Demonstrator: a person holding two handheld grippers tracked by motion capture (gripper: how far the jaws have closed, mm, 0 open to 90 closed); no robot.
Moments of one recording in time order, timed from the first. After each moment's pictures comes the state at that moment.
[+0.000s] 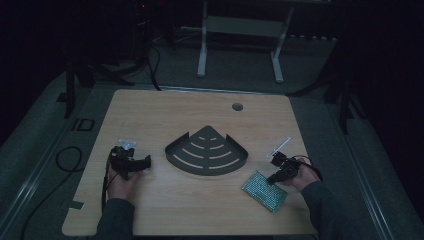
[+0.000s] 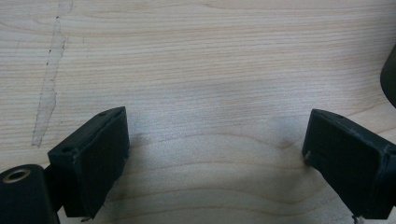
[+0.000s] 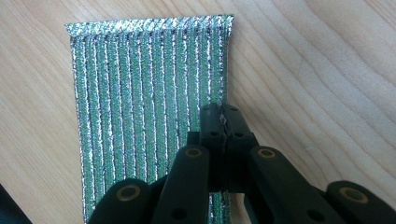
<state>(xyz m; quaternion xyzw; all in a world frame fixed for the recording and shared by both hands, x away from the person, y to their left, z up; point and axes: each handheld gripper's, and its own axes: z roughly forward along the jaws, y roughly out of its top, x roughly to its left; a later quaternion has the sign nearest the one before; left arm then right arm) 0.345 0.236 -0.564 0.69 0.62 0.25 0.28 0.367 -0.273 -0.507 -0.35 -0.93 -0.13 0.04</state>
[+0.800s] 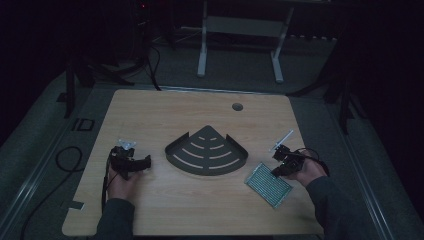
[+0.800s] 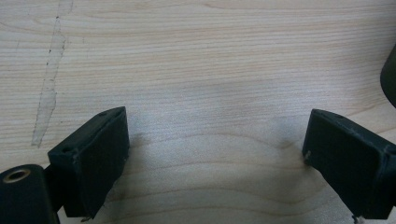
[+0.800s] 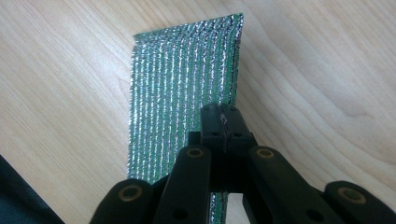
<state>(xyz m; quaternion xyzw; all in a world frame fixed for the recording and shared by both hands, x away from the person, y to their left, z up) 0.345 0.236 -0.564 0.69 0.62 0.25 0.28 0.364 -0.267 -0.462 -0.34 -0.93 -0.11 -0.01</state>
